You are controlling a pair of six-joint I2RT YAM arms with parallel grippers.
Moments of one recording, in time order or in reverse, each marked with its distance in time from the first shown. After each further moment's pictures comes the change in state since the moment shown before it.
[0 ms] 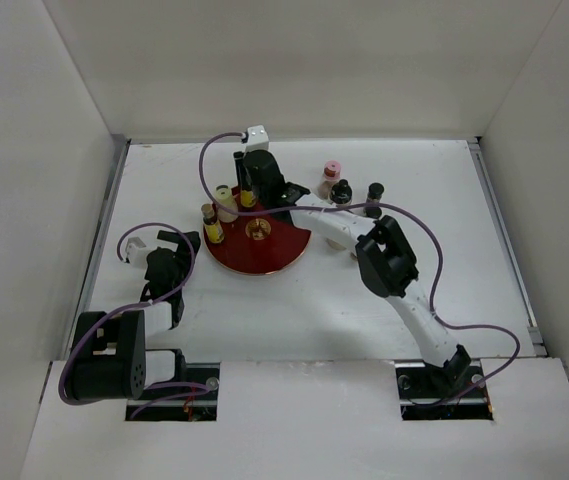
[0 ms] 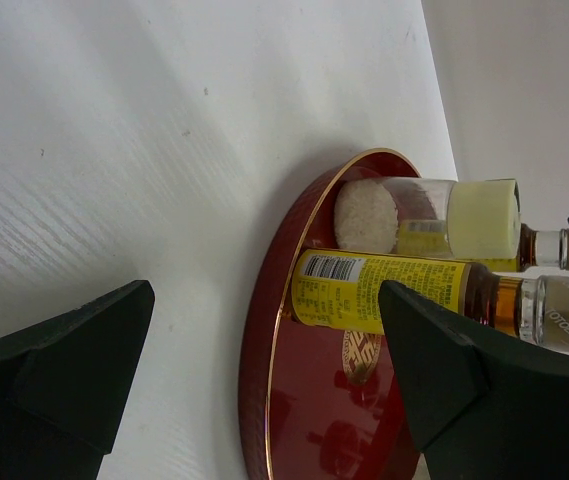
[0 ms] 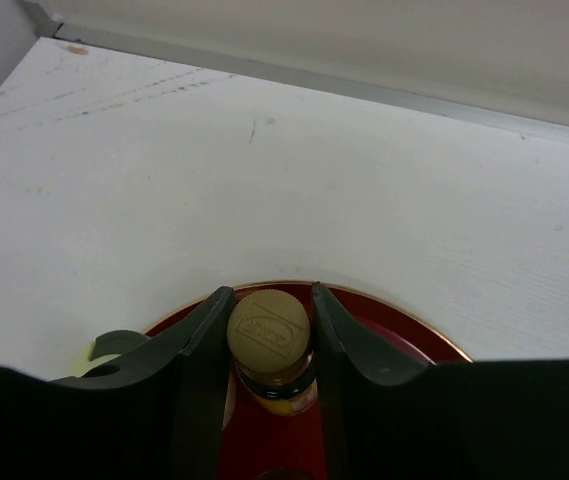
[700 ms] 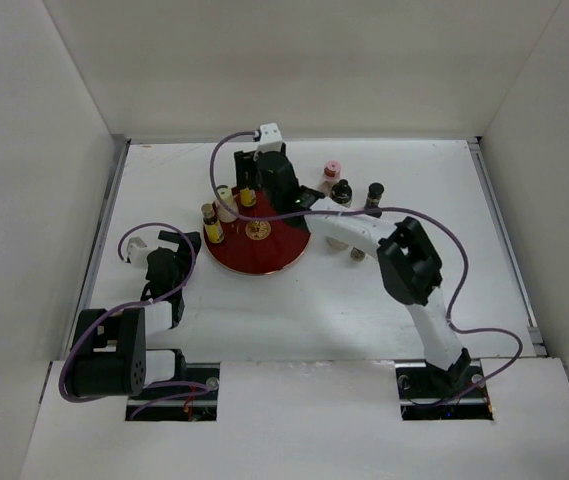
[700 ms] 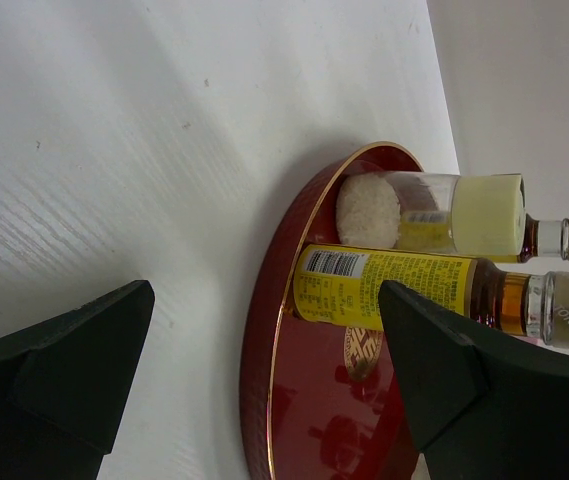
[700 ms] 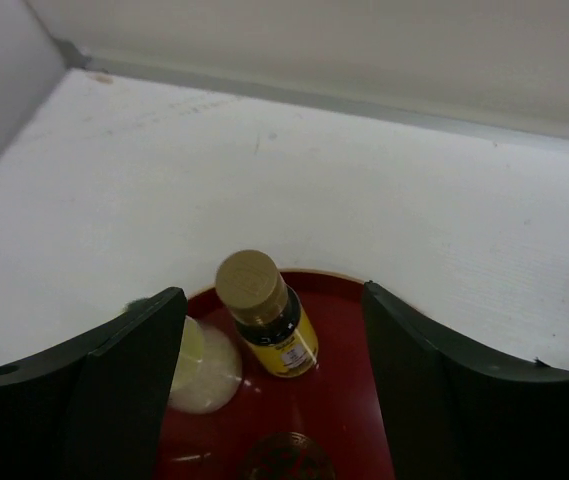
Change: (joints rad) left arm -0.001 0.016 0.000 0.009 0.013 -0.004; right arm 0.010 -0.179 -0.246 0.127 0.014 0.008
